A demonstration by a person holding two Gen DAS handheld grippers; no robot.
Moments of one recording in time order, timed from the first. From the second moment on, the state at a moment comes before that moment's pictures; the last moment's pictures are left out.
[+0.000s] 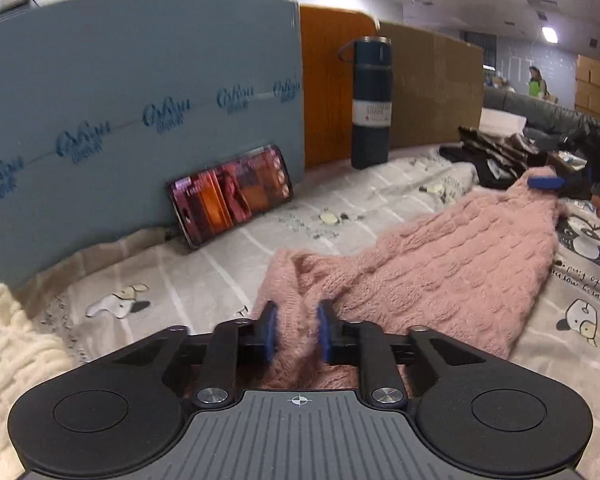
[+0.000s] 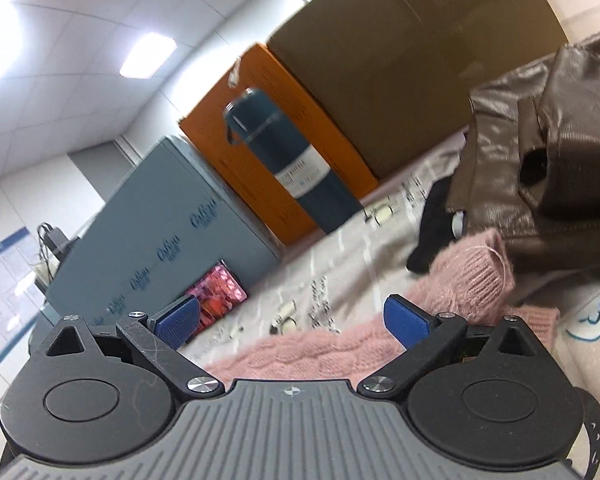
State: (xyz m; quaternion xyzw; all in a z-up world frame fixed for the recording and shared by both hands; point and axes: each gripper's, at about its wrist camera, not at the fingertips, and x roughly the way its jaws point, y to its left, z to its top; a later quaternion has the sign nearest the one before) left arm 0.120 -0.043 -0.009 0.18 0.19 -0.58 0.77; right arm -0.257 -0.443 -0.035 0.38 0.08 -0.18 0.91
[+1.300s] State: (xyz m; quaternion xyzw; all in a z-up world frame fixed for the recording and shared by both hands) left arm -0.038 0.066 -0.007 0.22 -0.03 -0.59 0.78; right arm -0.144 -0.312 -0.005 -0.12 0.40 0.16 0.90
